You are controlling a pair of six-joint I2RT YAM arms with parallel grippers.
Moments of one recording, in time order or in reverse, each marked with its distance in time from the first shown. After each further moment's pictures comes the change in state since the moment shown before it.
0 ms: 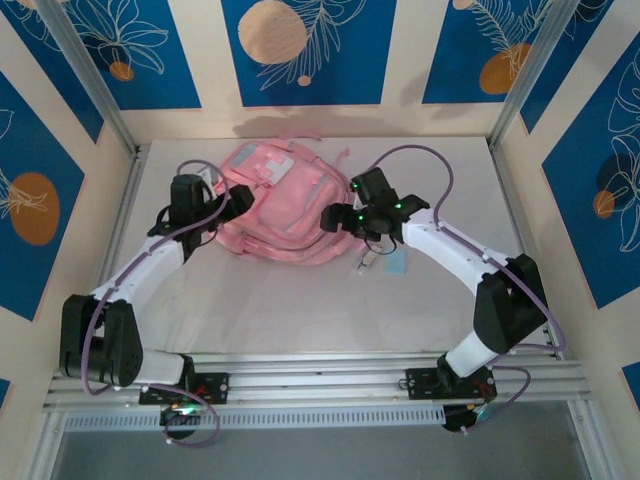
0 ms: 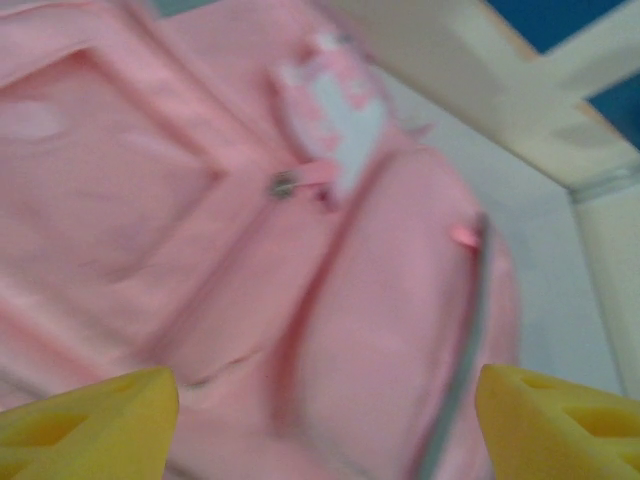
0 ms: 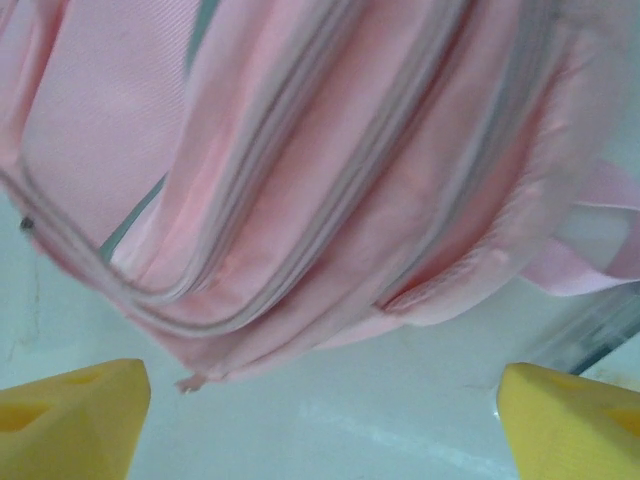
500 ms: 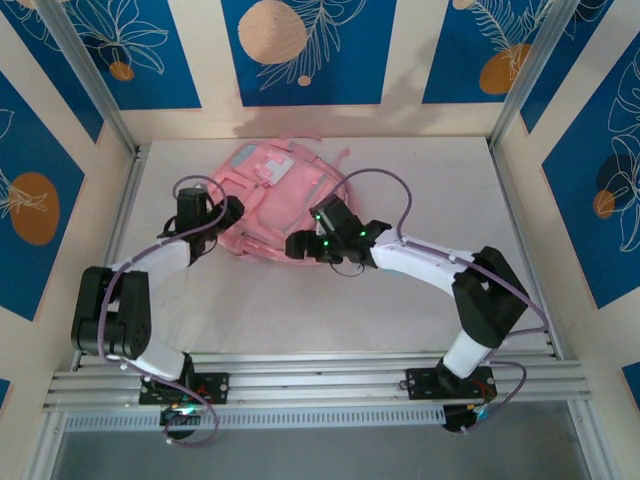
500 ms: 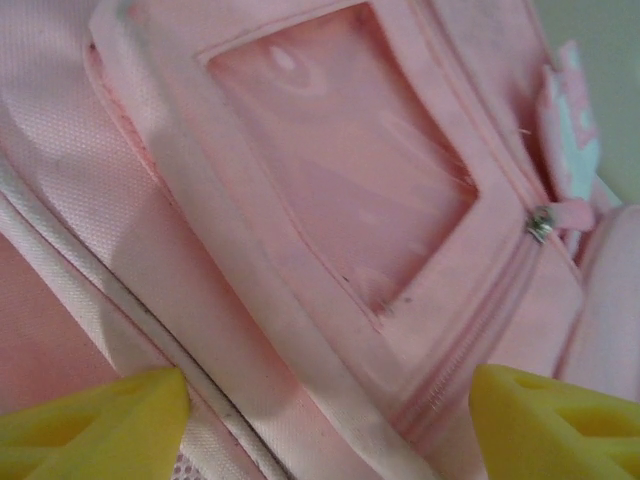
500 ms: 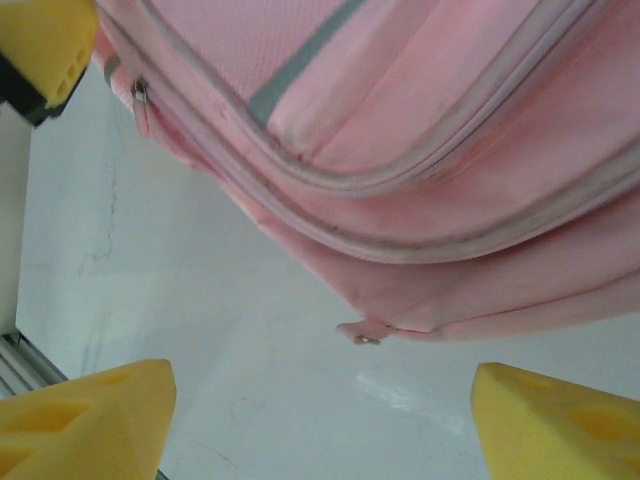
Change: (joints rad) left arm 0.034 0.167 -0.083 0.179 -0.129 -0.126; right arm 0.217 0.105 -0.099 0.274 -0.053 0.137
